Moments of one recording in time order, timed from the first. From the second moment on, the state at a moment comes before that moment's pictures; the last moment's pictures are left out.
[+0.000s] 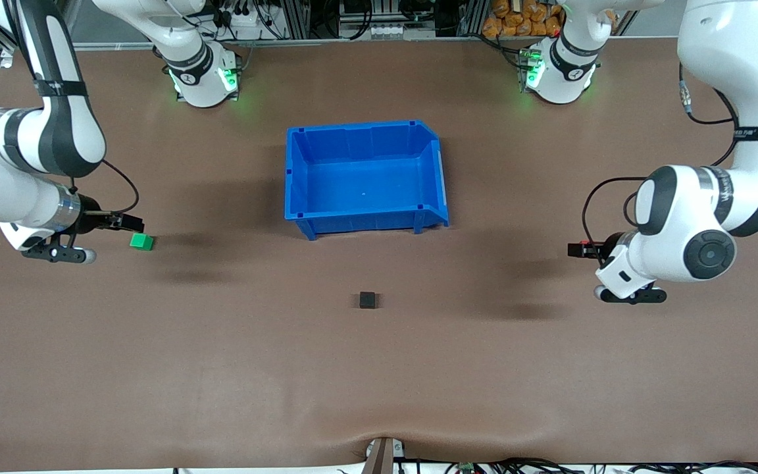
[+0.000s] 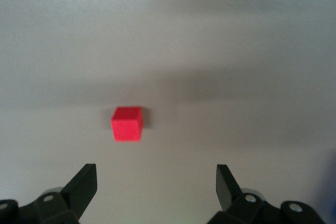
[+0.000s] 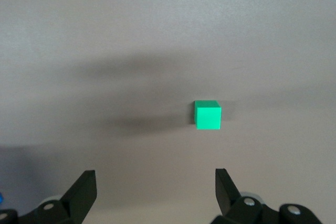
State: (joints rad) left arm -0.04 0.47 -0.08 -1.73 0.06 1.90 -0.10; right arm -0.02 0.14 -0.08 -2.09 0.04 2.06 -0.01
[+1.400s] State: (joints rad) left arm 0.03 0.51 -0.07 -1.96 0.12 2.23 -0.08; right arm -0.10 0.36 -0.08 -2.25 0.03 2.48 -0.05
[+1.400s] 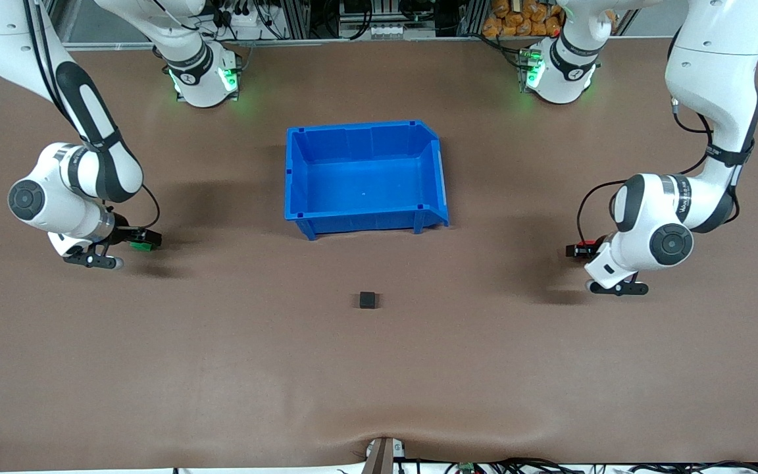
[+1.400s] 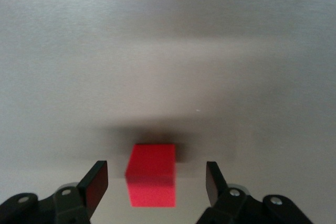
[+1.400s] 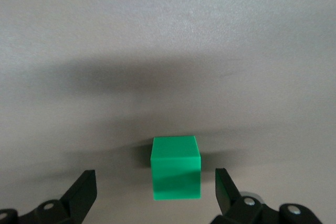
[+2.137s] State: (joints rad) left arm 0.04 0.53 -0.08 -1.96 0.12 2.23 -0.07; right arm -0.11 0.39 -0.08 -2.25 0.03 2.49 -0.05
